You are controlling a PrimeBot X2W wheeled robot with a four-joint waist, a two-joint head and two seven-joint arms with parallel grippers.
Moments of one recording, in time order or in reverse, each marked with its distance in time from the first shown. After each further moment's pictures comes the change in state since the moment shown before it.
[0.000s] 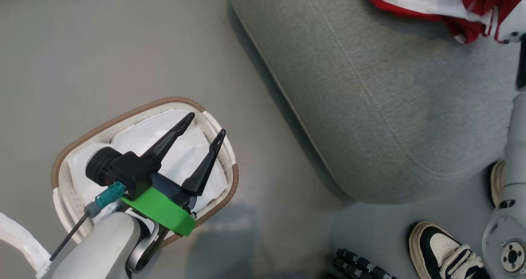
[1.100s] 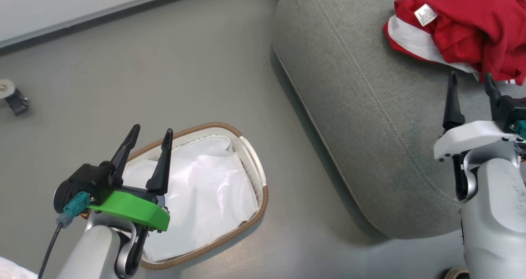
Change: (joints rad) left arm 0.136 -0.162 0.334 0.154 0.086 0.002 -0.003; right arm 0.458 0.066 0.185 -0.093 0.248 0.000 -0.110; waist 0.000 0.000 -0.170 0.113
